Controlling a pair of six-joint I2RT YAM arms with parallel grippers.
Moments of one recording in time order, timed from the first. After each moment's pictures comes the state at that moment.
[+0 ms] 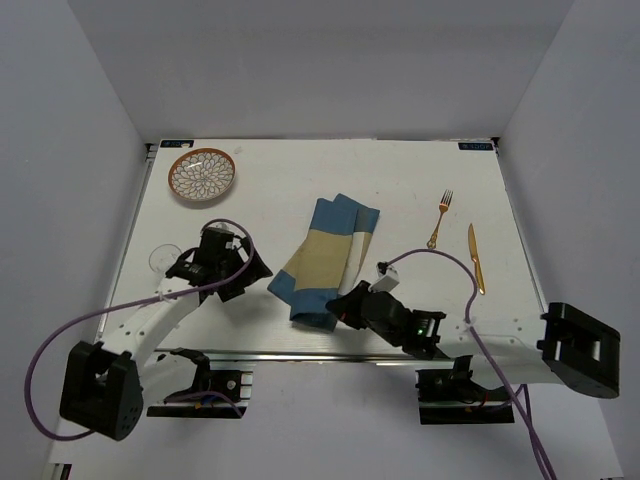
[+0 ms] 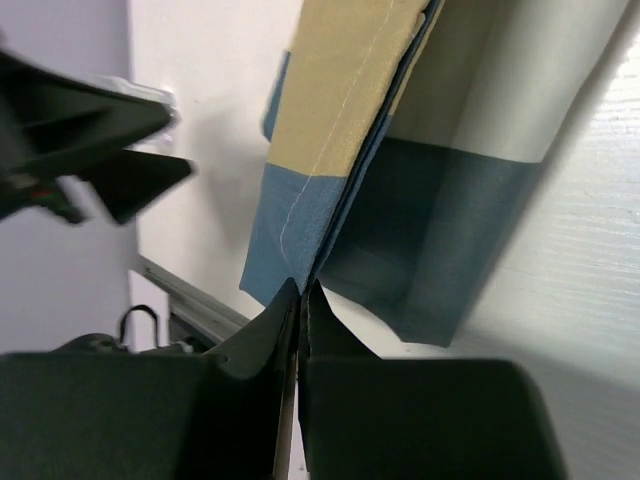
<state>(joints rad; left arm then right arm) -0.34 1.06 0.63 -0.49 0.07 -0.81 1.23 1.18 0.39 0.28 0.42 1.28</state>
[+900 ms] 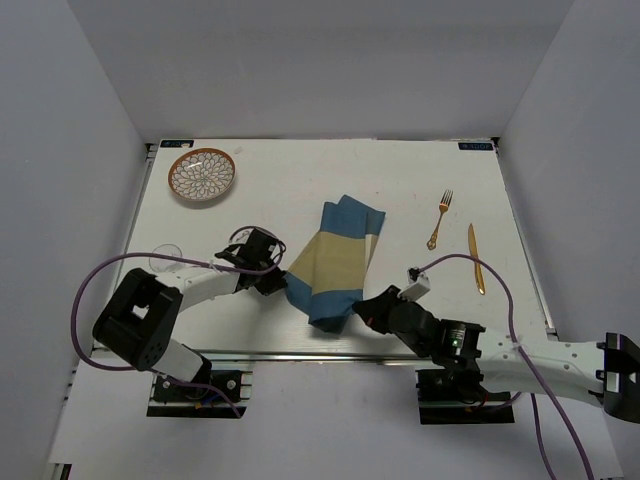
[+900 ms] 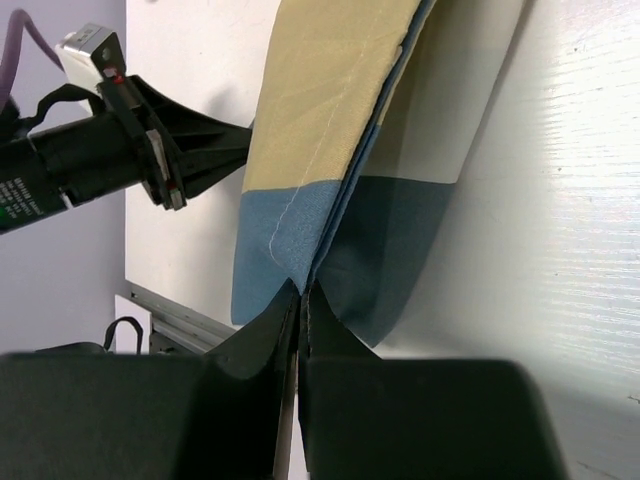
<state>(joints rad) -0.55 1.48 0.67 -0.25 -0.07 -1.19 1.26 0.78 0.29 -0.01 0.56 1.28</state>
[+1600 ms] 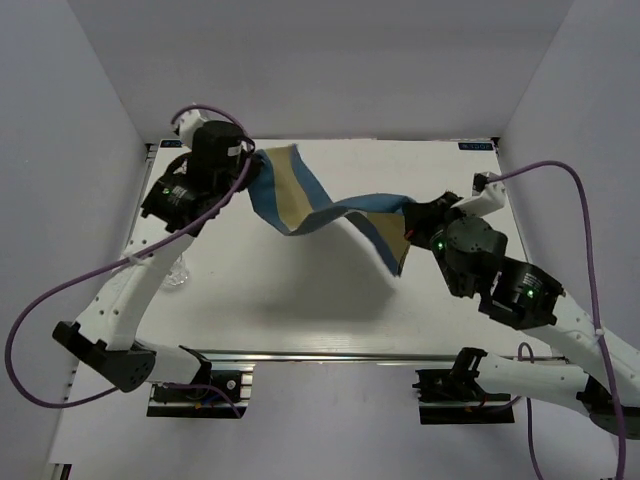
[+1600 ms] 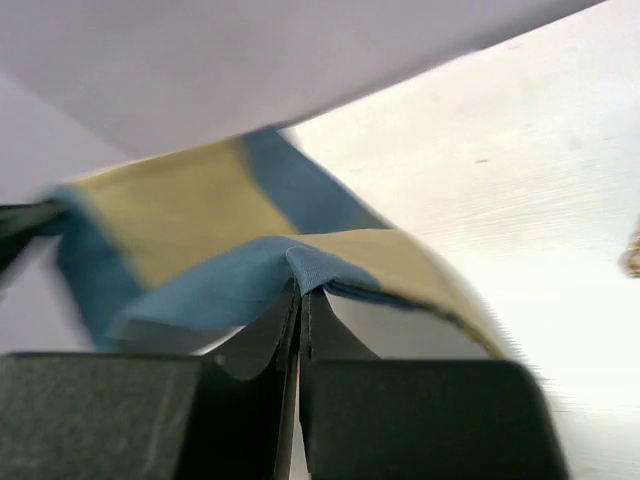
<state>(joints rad) -0.55 1.36 1.68 -0.81 -0.44 -1.01 1.07 0.87 1.20 -0.54 0.83 0.75</state>
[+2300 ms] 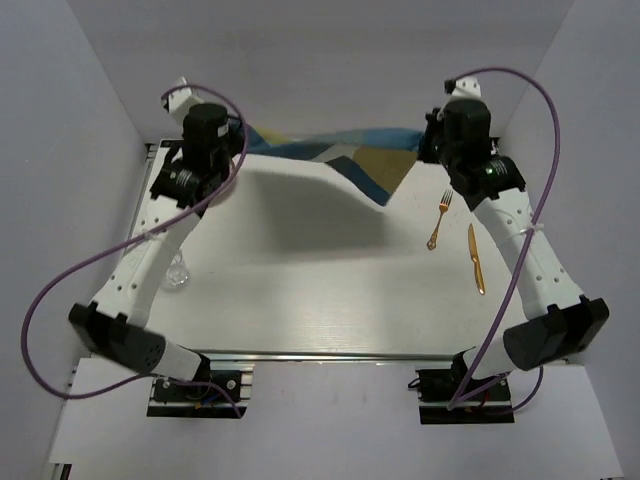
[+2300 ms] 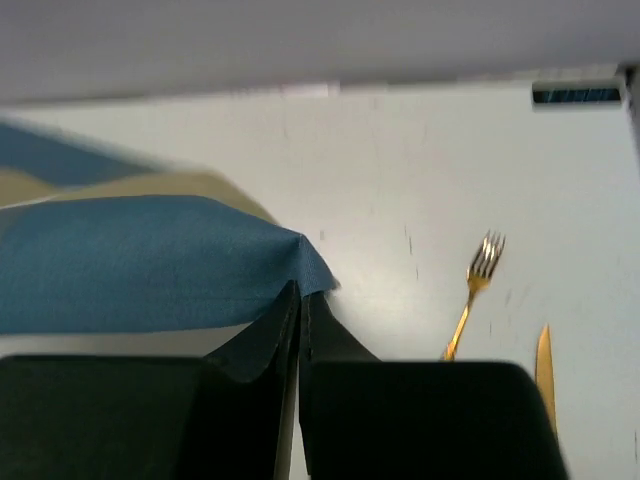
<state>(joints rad) -0.39 1.53 1.80 -0.55 -0.51 -0.75 0.37 1.50 1.77 -0.58 0.24 0.23</state>
